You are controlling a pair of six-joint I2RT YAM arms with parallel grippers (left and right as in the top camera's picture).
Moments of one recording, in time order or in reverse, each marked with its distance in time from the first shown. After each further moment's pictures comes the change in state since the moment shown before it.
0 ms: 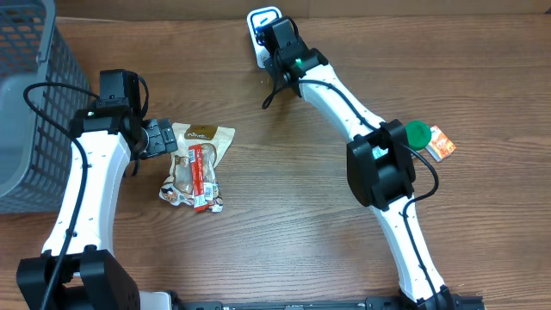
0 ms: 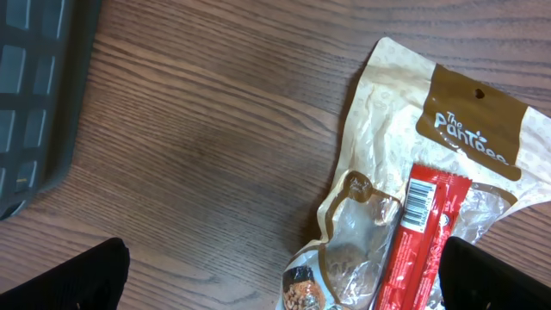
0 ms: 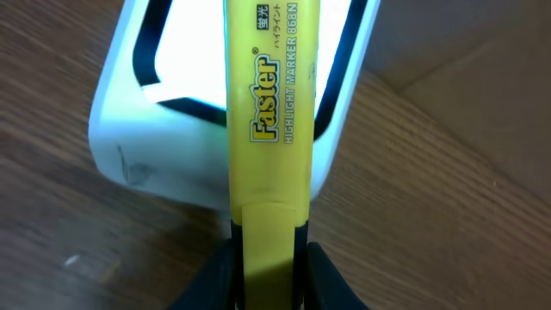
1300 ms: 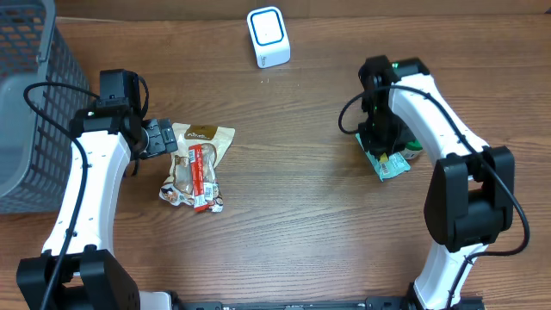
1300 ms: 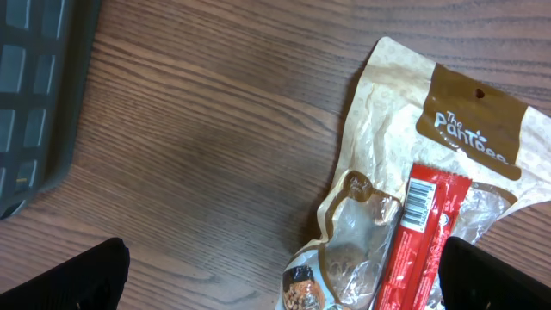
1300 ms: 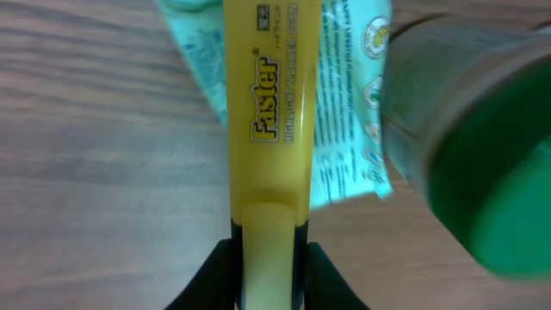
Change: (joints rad) left arm 0.000 0.000 0.000 -0.001 0.000 0.000; right arm -0.277 -0.534 -0.702 -0.711 -0.174 0.282
